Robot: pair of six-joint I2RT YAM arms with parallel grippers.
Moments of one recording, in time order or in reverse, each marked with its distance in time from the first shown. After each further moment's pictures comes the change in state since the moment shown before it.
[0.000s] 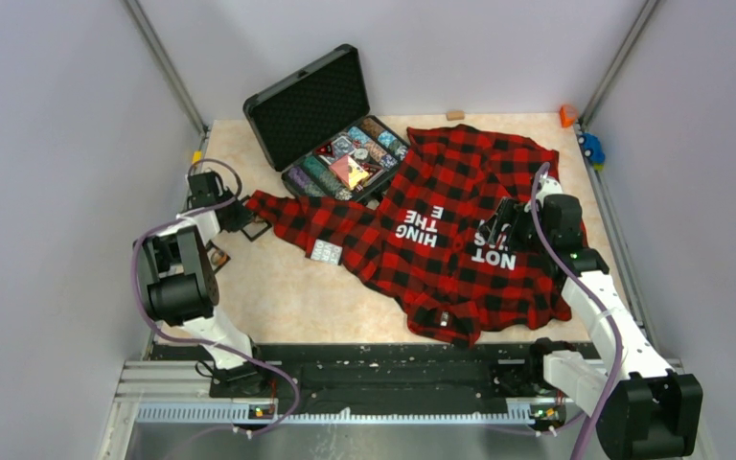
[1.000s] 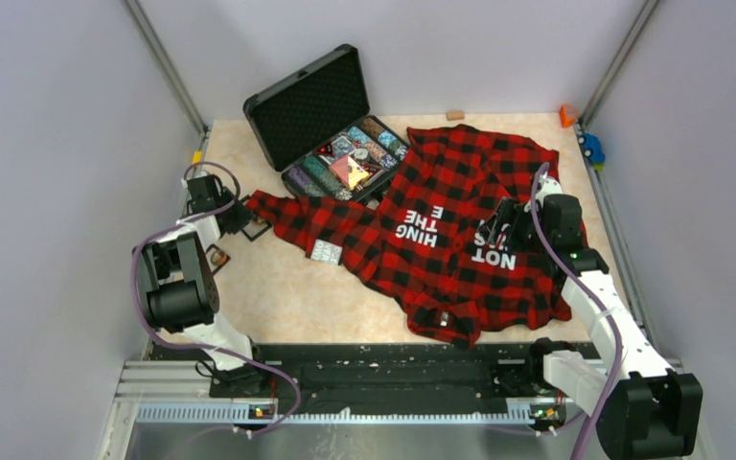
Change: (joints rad) left arm 0.002 -0.060 -0.059 0.058 -0.024 -0.062; right arm 0.000 0.001 0.000 0.000 -0.003 0.000
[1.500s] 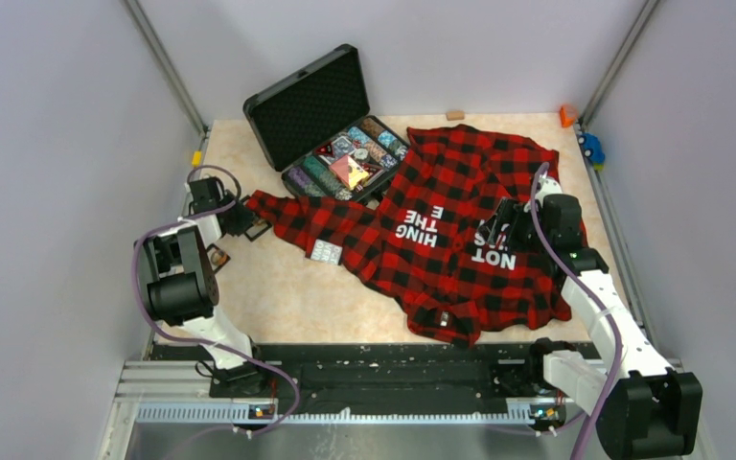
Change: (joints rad) left arm 0.006 0.050 0.000 0.013 0.045 -0.036; right arm 0.000 0.005 0.000 0.000 0.000 0.000
